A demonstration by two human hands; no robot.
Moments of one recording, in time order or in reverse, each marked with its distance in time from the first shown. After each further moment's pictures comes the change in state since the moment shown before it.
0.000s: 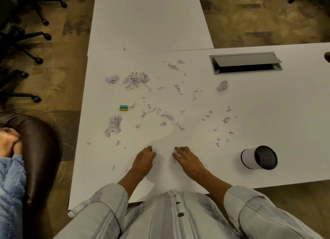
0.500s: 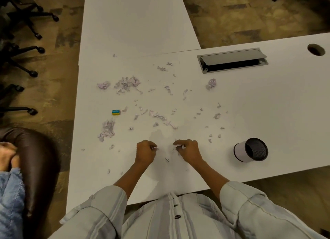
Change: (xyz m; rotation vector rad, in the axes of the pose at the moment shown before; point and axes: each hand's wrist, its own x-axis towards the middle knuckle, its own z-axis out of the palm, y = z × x) left_hand 0.017 0.052 -0.025 -0.360 0.207 -0.161; right_hand 0.006 0.019 -0.021 0.883 0.401 0.510
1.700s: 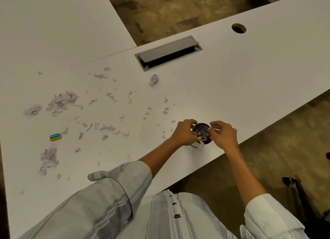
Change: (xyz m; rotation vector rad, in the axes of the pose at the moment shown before) left_hand -0.028 0.272 0.148 -0.082 -0.660 0.339; right_hand -0.067 0.096 -0.244 0.062 0.475 0.446
